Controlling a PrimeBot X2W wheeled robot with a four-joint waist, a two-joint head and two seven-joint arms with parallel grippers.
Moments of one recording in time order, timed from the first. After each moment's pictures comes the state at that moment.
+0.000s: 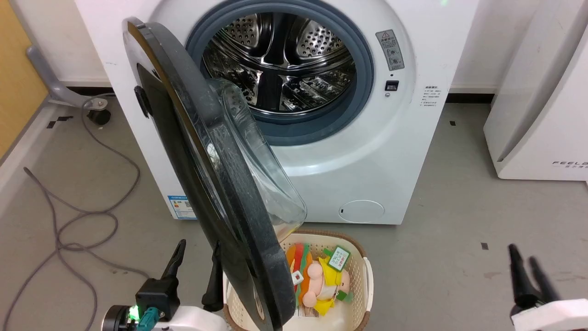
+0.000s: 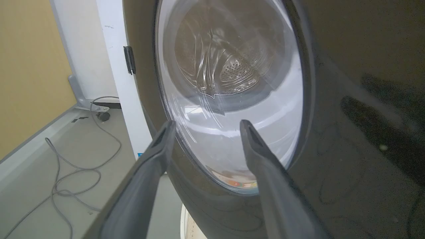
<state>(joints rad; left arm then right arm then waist) -0.02 0.12 -0.19 0.19 -0.22 0.09 -0.25 -0.09 -0.34 0.17 0.46 1.09 0.13 -0.26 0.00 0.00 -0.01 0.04</state>
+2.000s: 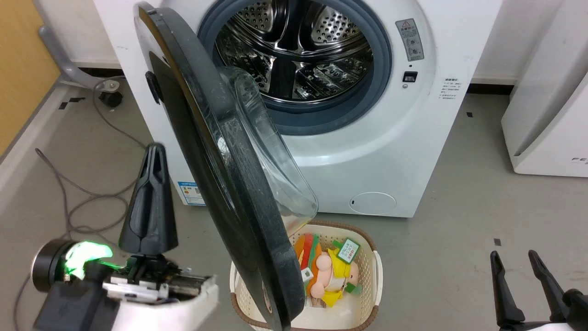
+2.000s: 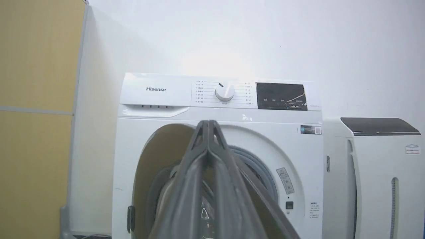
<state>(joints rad) -0.05 0.18 -0.19 -0.45 -0.20 0.13 -0.26 0.17 -0.05 -0.14 -0.11 0.13 0.13 -0.07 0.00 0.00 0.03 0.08</state>
